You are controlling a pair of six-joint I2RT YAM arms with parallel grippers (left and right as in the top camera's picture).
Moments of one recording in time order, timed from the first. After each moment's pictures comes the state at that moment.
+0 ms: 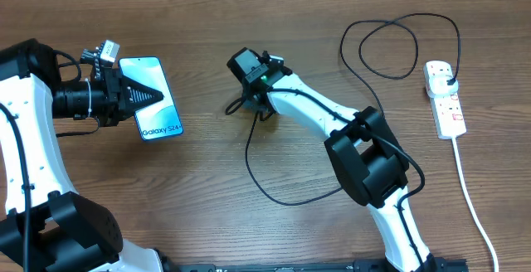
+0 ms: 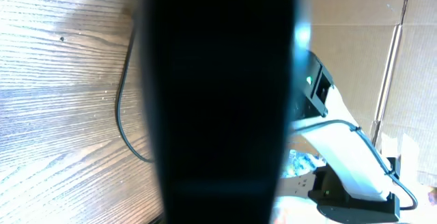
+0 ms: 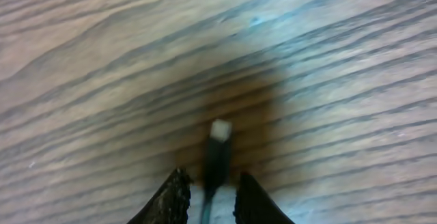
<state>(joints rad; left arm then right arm) 0.41 1.73 1.69 -1.69 1.03 0.27 0.66 2.30 1.78 -0.73 0.19 0.86</state>
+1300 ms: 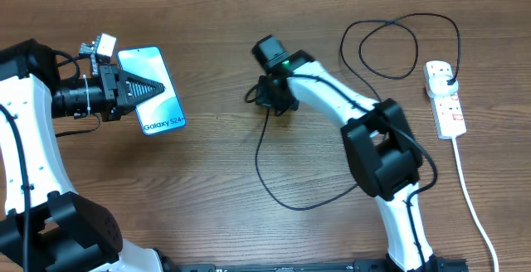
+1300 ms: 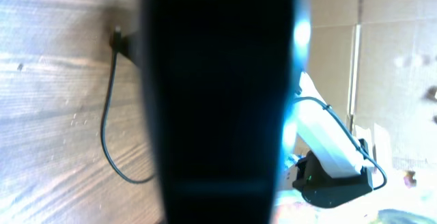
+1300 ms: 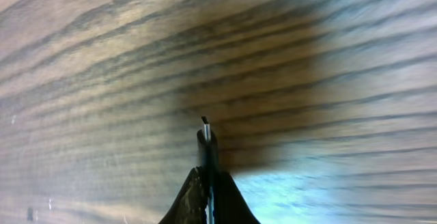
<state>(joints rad) 0.42 1.73 1.69 -1.69 1.16 0.35 0.54 2.28 1.78 -0.82 -0.10 0.70</state>
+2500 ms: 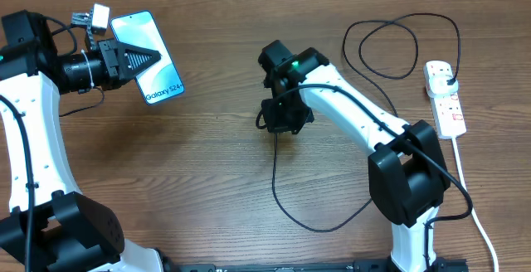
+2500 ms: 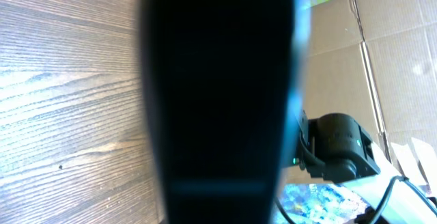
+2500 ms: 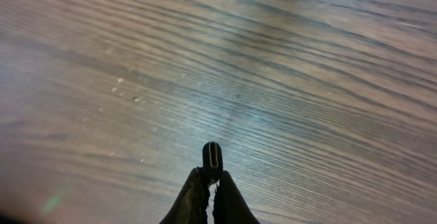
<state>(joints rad) 0.37 1.73 1.68 -1.22 1.17 0.10 0.60 2.07 1.71 -1.16 -0.19 0.37</state>
